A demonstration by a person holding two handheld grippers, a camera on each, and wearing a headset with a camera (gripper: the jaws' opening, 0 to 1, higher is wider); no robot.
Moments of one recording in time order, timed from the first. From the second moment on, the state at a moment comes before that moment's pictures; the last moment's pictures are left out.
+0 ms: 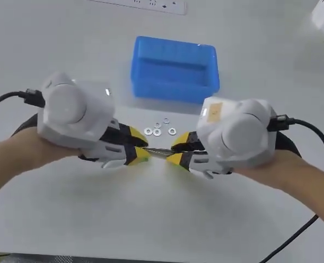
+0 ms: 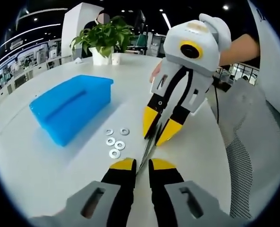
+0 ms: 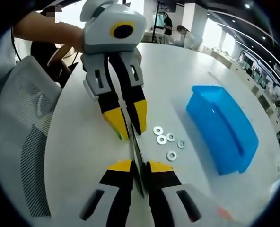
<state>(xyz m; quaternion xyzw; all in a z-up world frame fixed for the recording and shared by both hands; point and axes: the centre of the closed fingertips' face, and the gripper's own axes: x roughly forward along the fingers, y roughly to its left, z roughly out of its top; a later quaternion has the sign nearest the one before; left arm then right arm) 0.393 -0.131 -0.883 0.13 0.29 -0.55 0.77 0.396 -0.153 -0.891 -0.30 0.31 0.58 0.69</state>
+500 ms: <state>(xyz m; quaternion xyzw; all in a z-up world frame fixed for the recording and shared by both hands) 0.386 -0.134 -0.880 0.19 0.32 -0.58 0.73 0.389 -0.152 -0.892 -0.34 0.29 0.60 0.66</state>
